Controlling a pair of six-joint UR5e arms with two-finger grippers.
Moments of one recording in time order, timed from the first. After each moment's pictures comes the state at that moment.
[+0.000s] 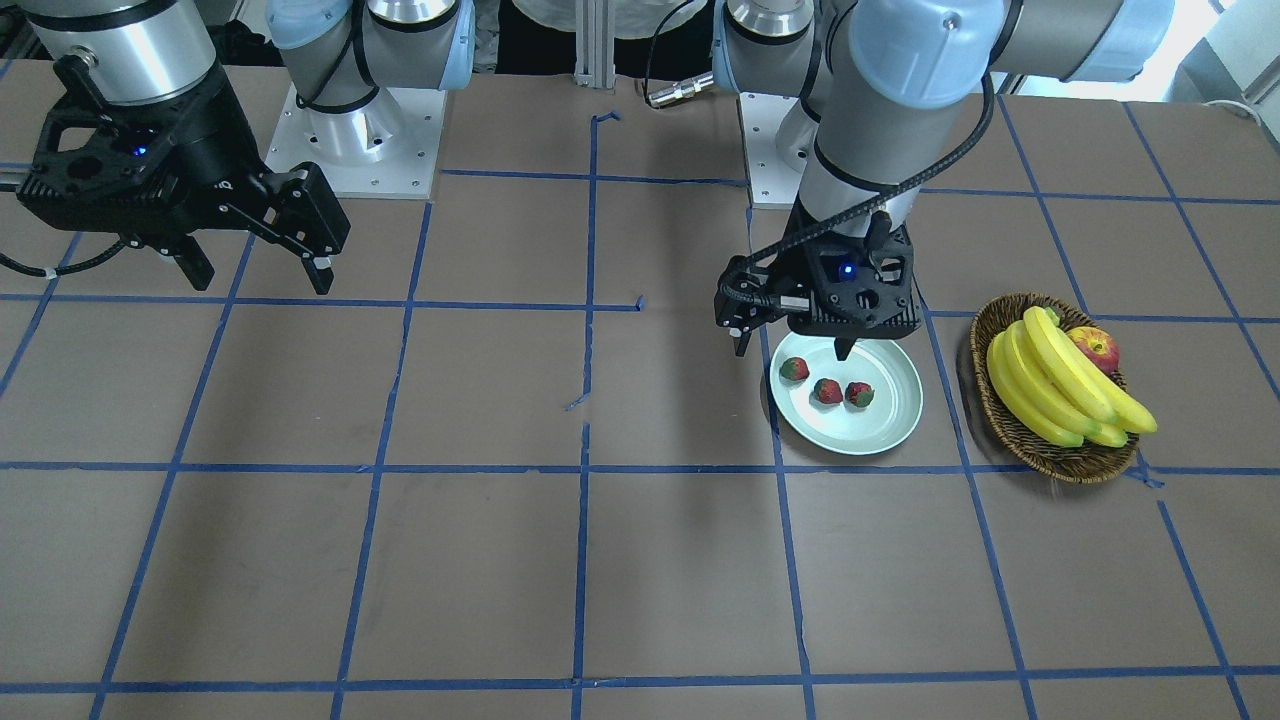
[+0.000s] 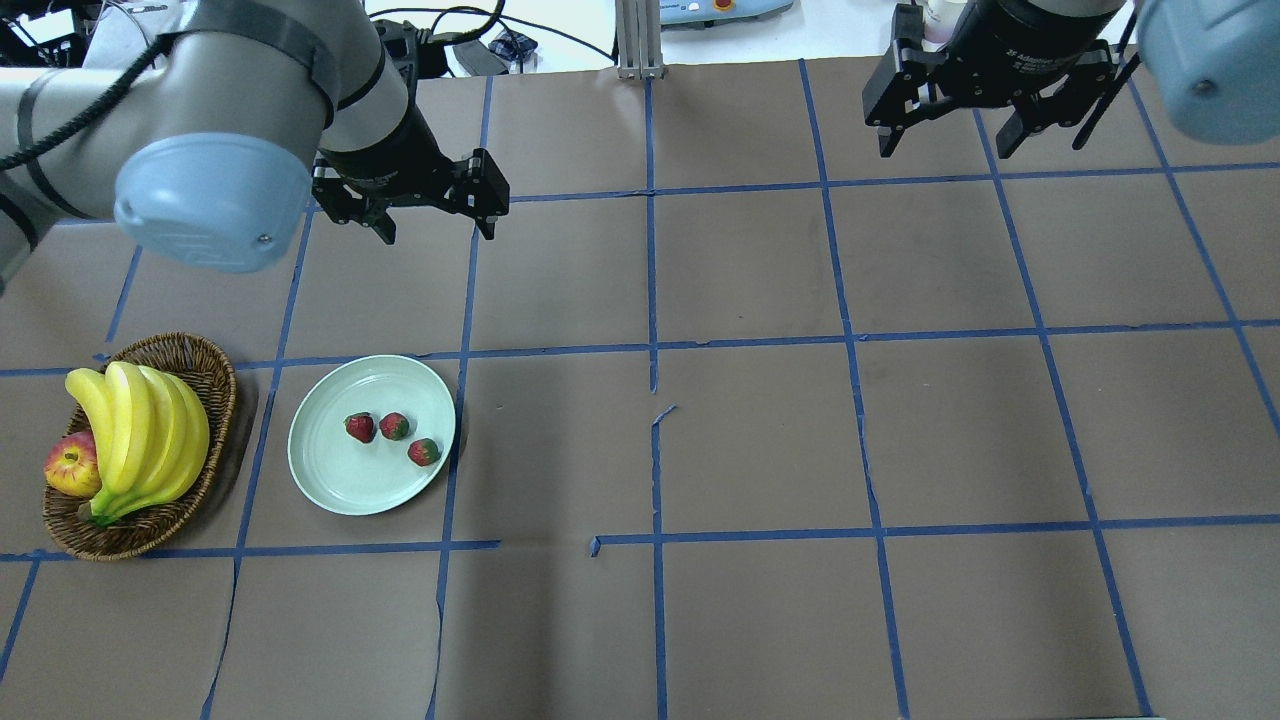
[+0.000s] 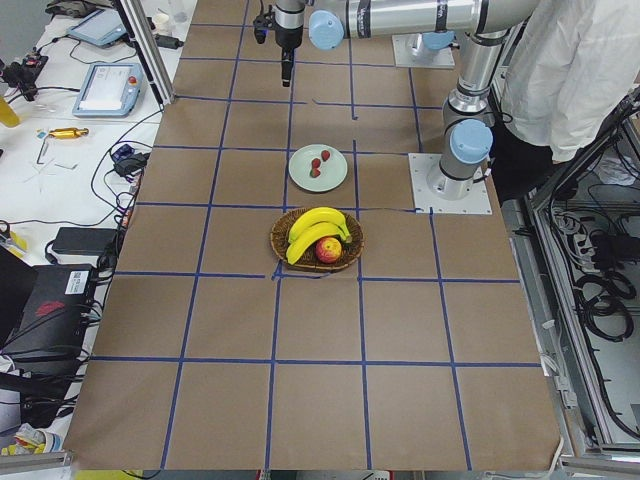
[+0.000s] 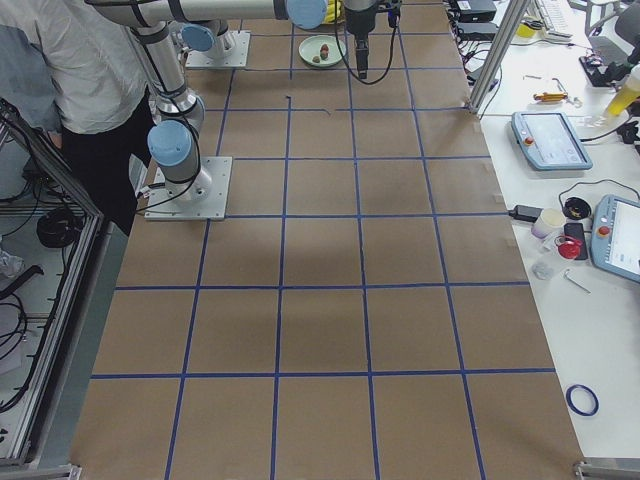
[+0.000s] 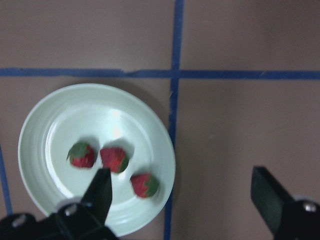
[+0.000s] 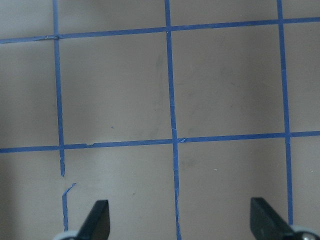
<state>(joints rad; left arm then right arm) -1.67 -1.67 -1.61 -1.32 1.56 -0.05 1.56 -1.55 1.51 -1.69 -1.55 0.04</state>
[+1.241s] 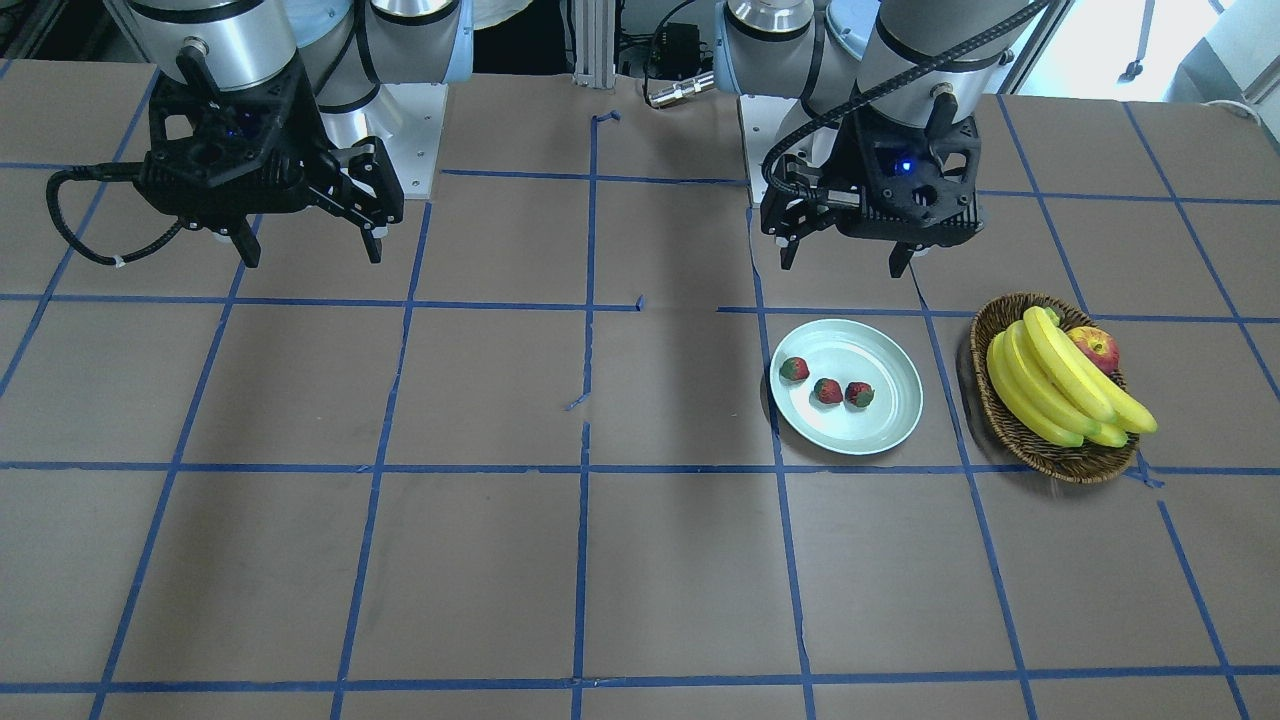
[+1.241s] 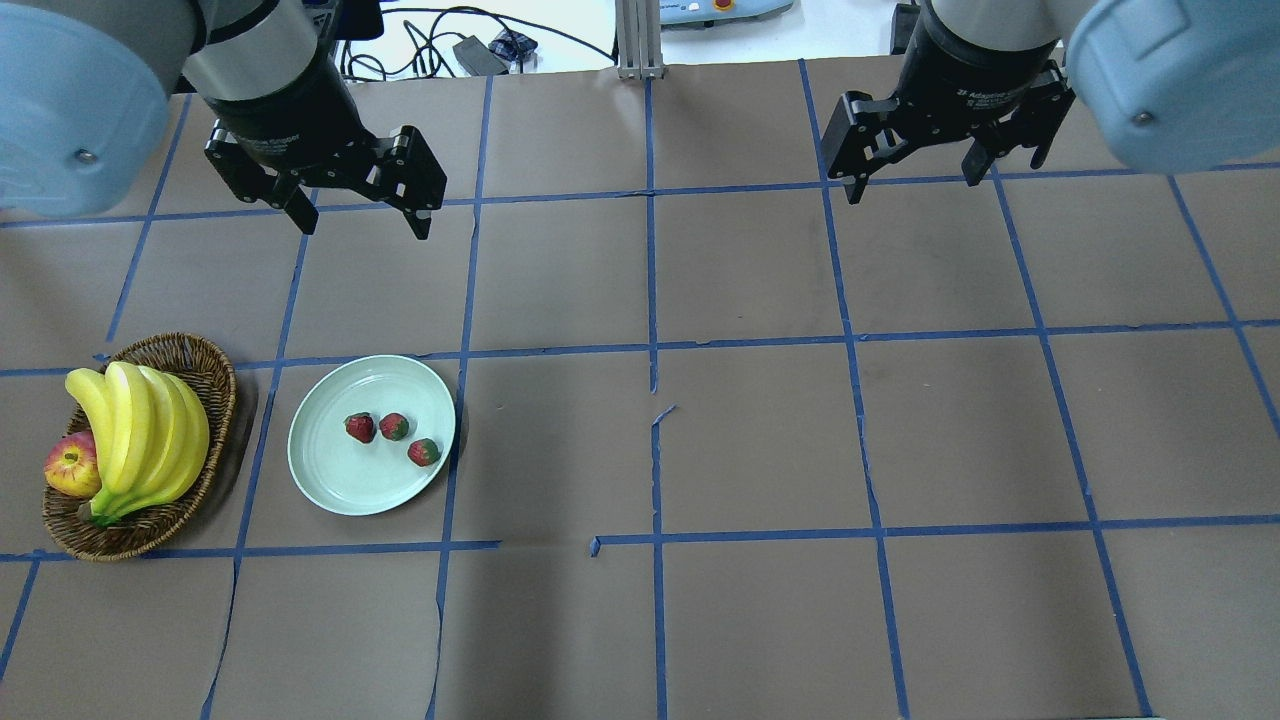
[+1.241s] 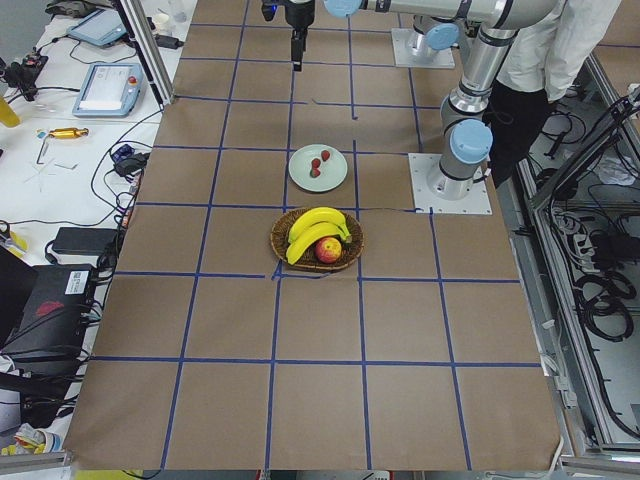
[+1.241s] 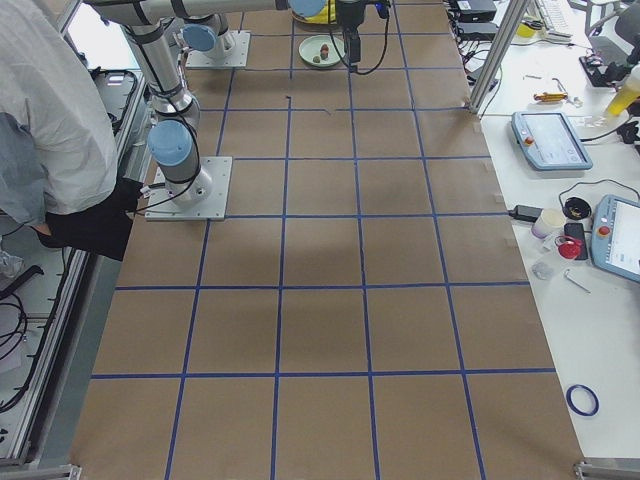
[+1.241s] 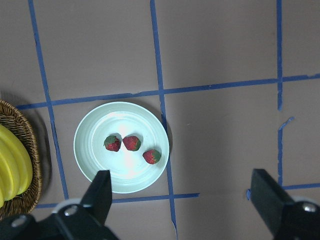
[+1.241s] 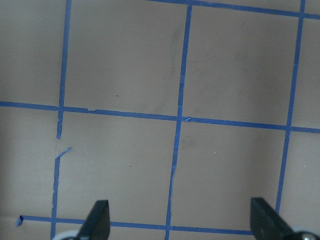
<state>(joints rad) -1.64 -1.61 -1.51 -1.58 1.60 0.01 1.65 -1.55 1.51 -1.62 -1.61 -0.03</state>
